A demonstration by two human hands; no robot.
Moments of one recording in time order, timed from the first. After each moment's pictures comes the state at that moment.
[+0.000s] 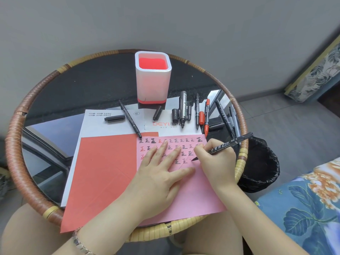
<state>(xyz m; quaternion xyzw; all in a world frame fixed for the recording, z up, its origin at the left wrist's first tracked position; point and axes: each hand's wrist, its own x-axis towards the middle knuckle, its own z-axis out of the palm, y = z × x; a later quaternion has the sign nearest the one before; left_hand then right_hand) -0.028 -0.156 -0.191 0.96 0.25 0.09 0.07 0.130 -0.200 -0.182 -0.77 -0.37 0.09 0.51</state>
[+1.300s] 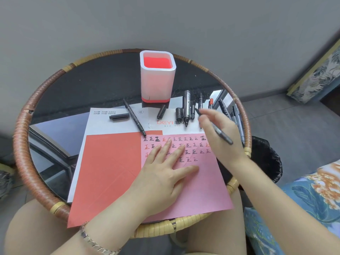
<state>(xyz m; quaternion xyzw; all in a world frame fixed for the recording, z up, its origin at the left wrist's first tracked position) -0.028 -0.156 -0.186 0.96 0.26 0.08 0.11 0.145 -0.179 -0.140 -0.70 -0.49 0.18 0.48</state>
